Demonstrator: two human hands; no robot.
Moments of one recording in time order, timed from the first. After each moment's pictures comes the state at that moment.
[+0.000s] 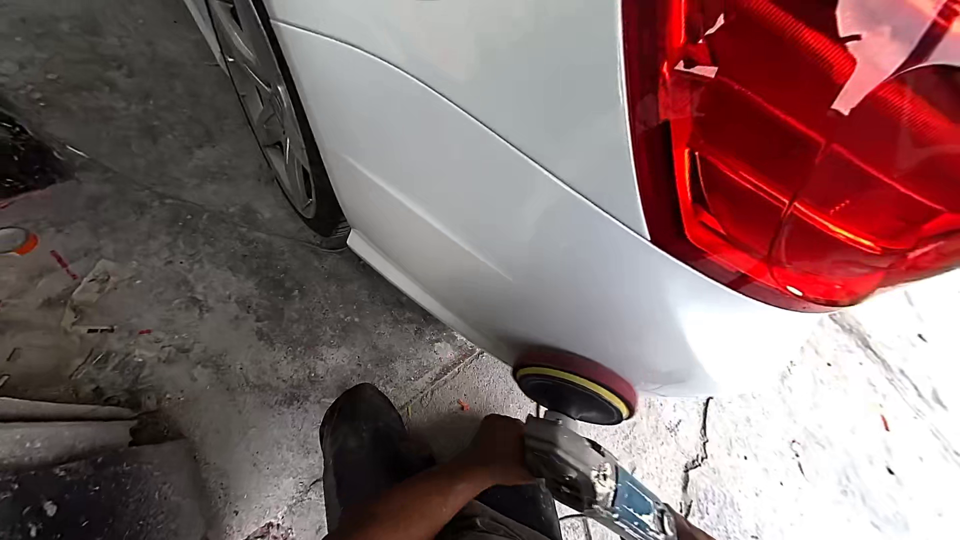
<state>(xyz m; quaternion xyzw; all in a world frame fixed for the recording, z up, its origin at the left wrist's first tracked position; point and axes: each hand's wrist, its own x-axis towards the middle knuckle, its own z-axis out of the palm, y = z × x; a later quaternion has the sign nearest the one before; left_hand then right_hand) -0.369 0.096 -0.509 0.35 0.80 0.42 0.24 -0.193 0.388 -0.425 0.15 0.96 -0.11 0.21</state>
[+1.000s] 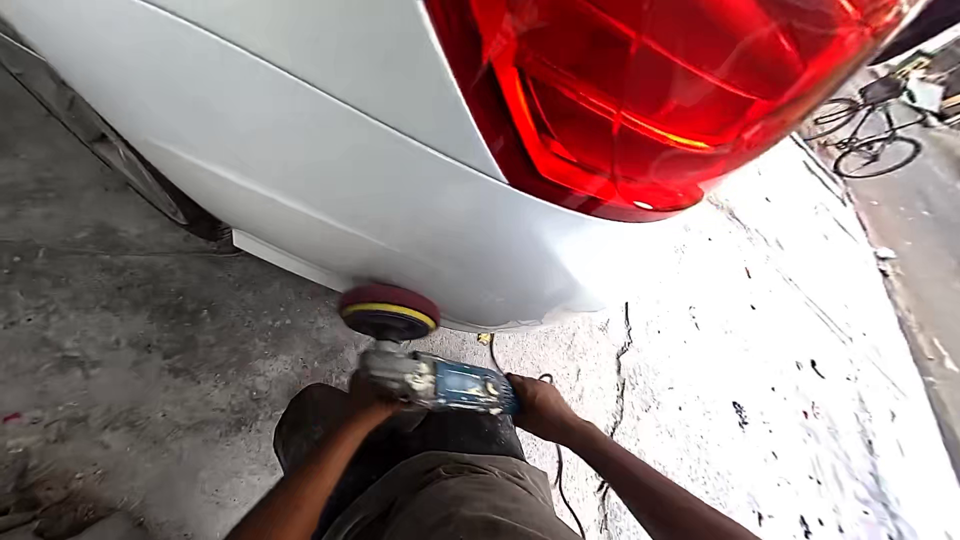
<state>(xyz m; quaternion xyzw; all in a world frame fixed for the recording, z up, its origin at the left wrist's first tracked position) -0.413 -0.004 -0.542 0.18 0.87 0.39 0.25 -0.302 0.309 -0.463 0.11 0.93 -0.11 0.33</state>
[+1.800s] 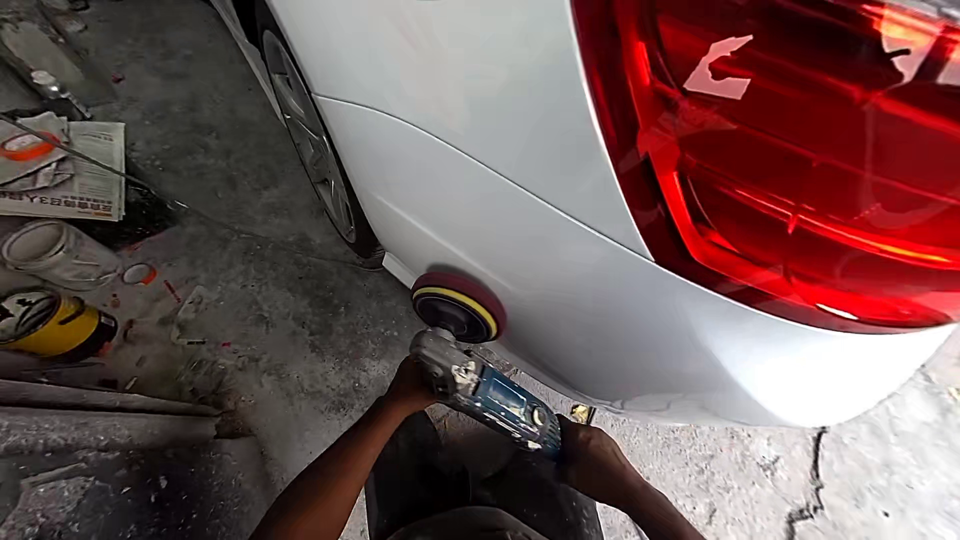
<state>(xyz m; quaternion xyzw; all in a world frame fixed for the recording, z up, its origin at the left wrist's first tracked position) -0.466 -0.070 -0.506 0.12 0.86 0.48 0.12 -0.378 0.239 -0.433 0.01 0.93 -0.11 0.35</state>
